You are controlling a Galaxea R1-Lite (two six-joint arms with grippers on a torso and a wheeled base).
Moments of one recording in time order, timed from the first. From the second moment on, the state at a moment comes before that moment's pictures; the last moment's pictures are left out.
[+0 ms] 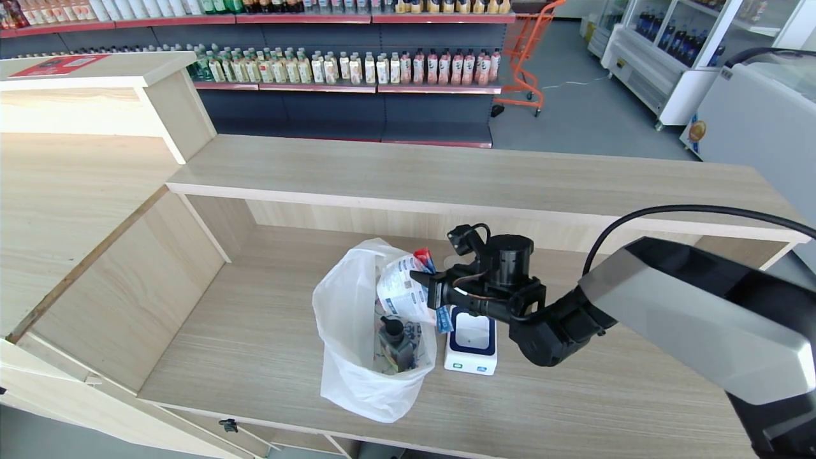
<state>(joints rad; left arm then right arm) 0.00 0.00 0.00 0.00 0.00 0.01 0.54 2.40 -1.28 -1.01 0.35 0.18</state>
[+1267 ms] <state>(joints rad) 0.00 0.00 0.00 0.00 0.00 0.01 0.45 1.74 -0.72 -0.89 0.35 0.36</state>
